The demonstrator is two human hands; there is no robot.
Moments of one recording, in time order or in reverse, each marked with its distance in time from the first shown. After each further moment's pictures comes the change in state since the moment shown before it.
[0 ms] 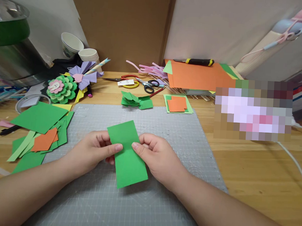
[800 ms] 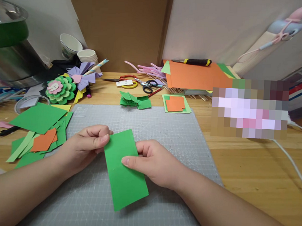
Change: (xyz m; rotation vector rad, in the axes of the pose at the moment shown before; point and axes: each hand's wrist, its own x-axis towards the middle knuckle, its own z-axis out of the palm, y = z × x) left_hand -0.002 0.005 -0.012 -0.098 0.030 0.094; right_hand -0.003 -0.005 -0.007 0.054 -0.299 0.101
